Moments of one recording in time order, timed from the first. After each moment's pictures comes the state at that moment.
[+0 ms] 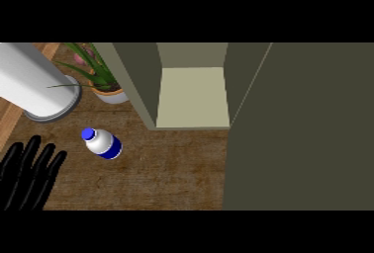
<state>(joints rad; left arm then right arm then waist) 0.37 0.05 -0.16 -2.42 0.17 0.04 0.35 0.45 -0.11 -0.03 -2.43 -0.26 0.21 0.21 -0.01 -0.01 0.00</state>
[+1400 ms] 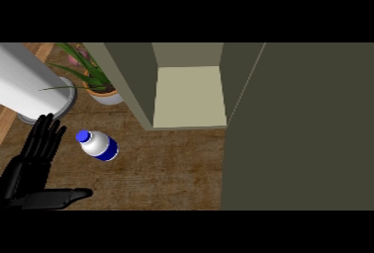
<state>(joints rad) 0.14 0.16 0.17 -1.71 0.20 -0.16 -0.04 0.61 -0.12 -0.09 -2.42 -0.33 0.36 0.05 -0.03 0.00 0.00</state>
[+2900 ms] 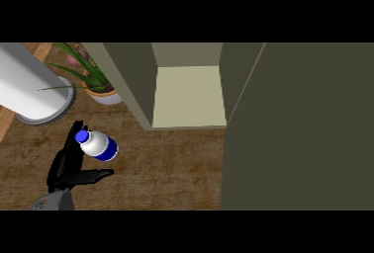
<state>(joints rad) -0.19 0.17 0.29 -0.79 0.12 -0.23 -0.52 0.79 -0.17 -0.15 -2.40 -0.42 0.47 -0.10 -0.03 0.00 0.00</state>
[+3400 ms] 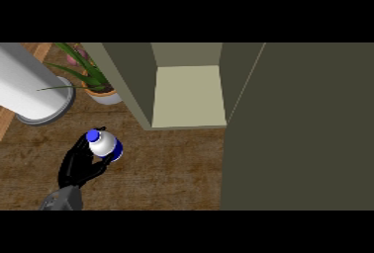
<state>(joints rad) -0.29 0.17 0.32 -0.56 0.15 -0.38 -0.67 0.82 -0.19 -0.16 -2.39 -0.45 0.48 -0.14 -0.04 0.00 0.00</state>
